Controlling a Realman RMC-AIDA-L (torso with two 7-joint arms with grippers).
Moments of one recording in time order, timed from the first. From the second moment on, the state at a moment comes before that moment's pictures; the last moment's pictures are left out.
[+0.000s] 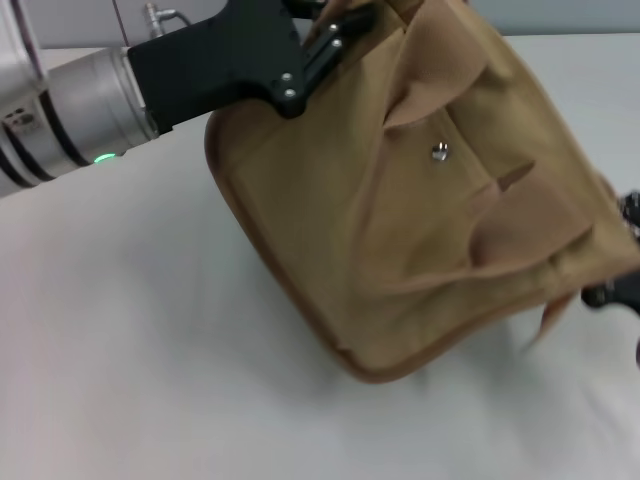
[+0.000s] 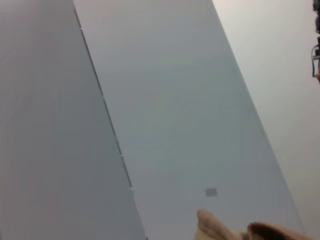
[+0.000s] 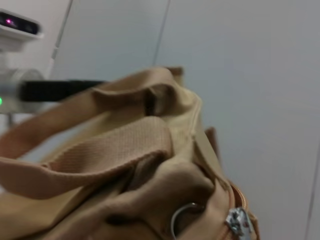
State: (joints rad) left arm -0.64 -2.08 1.06 0.55 1.28 1.51 -0.78; right arm 0.23 2.09 -0.77 -0.04 -1.21 -1.68 0.11
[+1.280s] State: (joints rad) left arm -0.41 -2.08 1.32 0.32 0.97 1.57 -0.55; right arm 0.50 2.09 -0.63 -0.17 -1.22 -1.42 0.00
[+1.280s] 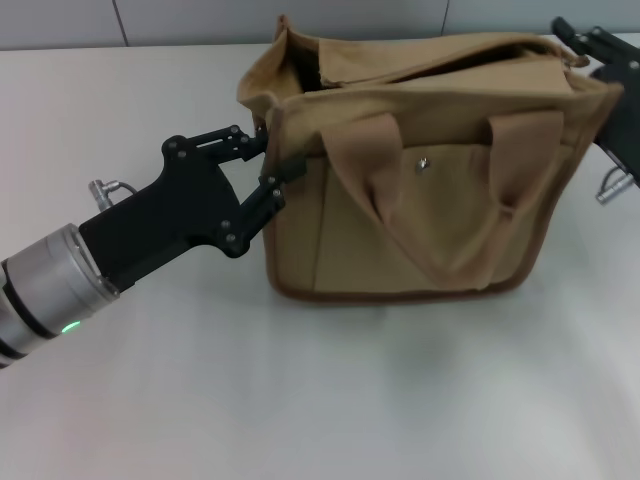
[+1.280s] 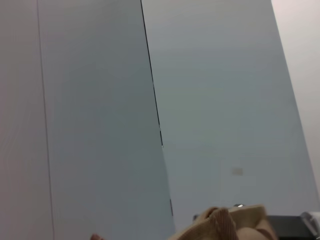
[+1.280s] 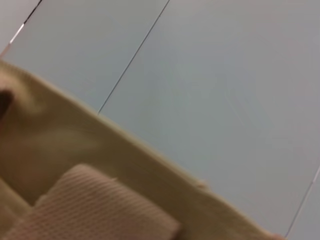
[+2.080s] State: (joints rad) left arm -0.20 -2.05 1.22 0.33 0.99 1.71 -0.59; right arm 0.21 2.08 -0.56 -0.11 -1.18 -1.79 0.25
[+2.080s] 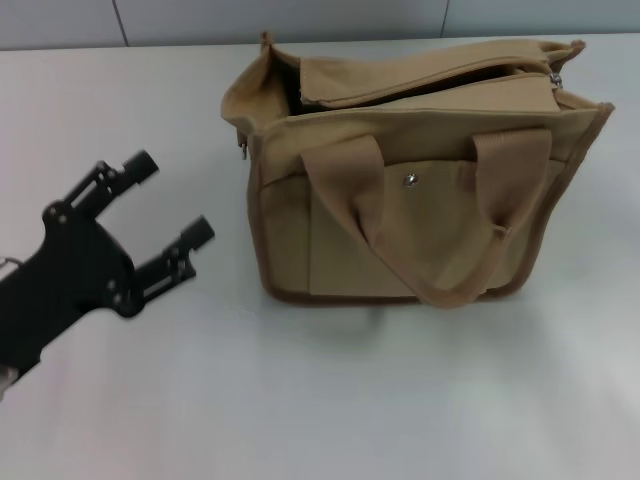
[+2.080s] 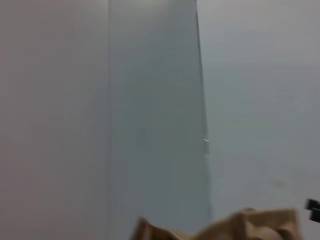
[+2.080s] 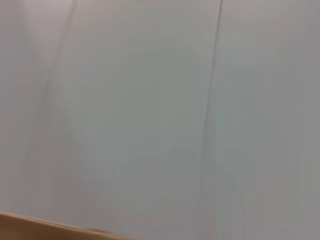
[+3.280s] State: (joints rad) left arm -0.25 -2.04 1.21 0.39 1.40 1.76 -0.74; right arm 0.23 2.08 -0.60 -0.35 -1.90 -1.84 0.67
